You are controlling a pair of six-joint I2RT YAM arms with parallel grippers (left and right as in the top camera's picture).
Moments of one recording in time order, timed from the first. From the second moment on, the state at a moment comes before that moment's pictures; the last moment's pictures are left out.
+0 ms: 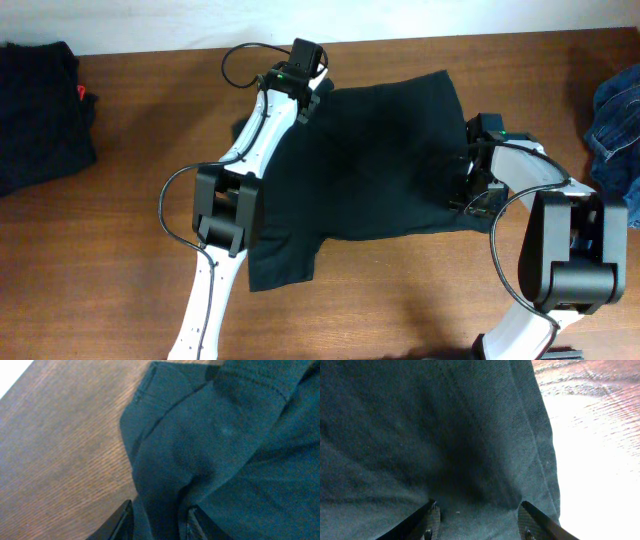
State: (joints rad) left arm -0.39 2.69 2.45 -0.82 -0.27 0.28; right arm -0.10 1.91 1.18 -0.89 0.10 0.25
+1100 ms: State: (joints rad) left arm -0.08 2.68 2.45 -0.72 0.09 0.01; right arm -0.10 1.91 1.18 -0.89 0.10 0.26
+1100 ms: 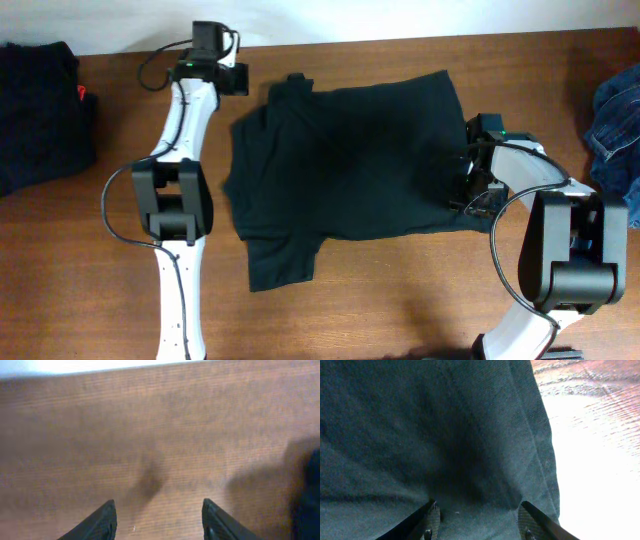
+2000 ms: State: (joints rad) left arm -0.08 2.63 2.47 -1.00 0.25 0.20; right arm -0.10 1.91 1.18 -0.89 0.11 0.25
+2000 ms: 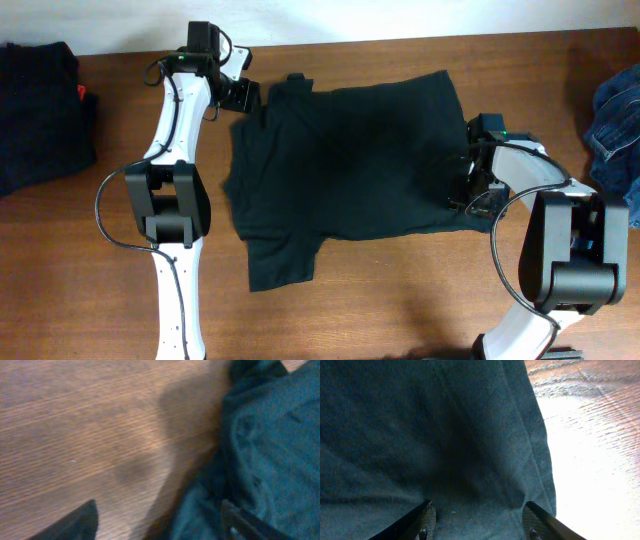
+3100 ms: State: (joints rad) left arm -0.13 2.64 2.47 -0.99 0.13 0.29; right arm -0.10 1.91 1.18 -0.89 0.11 0.25
